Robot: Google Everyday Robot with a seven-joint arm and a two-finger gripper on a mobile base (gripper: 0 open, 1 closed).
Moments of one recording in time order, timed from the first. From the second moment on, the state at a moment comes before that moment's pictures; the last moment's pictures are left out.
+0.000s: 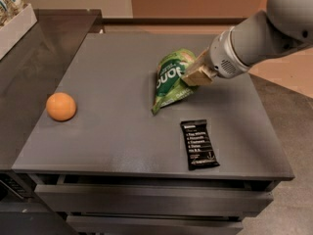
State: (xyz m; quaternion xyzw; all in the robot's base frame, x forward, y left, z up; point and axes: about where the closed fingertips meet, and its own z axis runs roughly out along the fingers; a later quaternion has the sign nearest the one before) arm 0.560 -0.087 0.912 -0.54 0.76 0.12 0.35
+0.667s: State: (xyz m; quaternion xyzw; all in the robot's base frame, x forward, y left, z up) arm 0.527 -0.096 0.902 -0.53 0.77 0.13 0.34
